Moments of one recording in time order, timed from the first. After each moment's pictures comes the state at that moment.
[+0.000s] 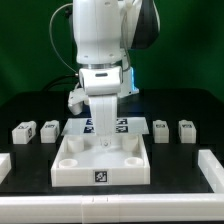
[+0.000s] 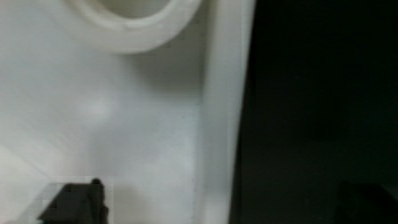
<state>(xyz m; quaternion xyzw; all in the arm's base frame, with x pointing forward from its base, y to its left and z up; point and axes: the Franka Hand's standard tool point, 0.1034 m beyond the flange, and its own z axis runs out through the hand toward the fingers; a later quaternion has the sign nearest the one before) 0.416 -0.027 0.011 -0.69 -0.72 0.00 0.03</state>
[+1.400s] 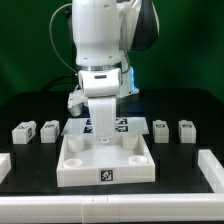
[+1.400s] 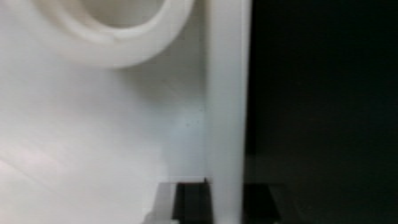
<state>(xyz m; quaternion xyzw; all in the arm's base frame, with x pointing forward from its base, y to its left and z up) 0.421 -0.024 0.012 -0.70 -0.72 0.00 0.02</state>
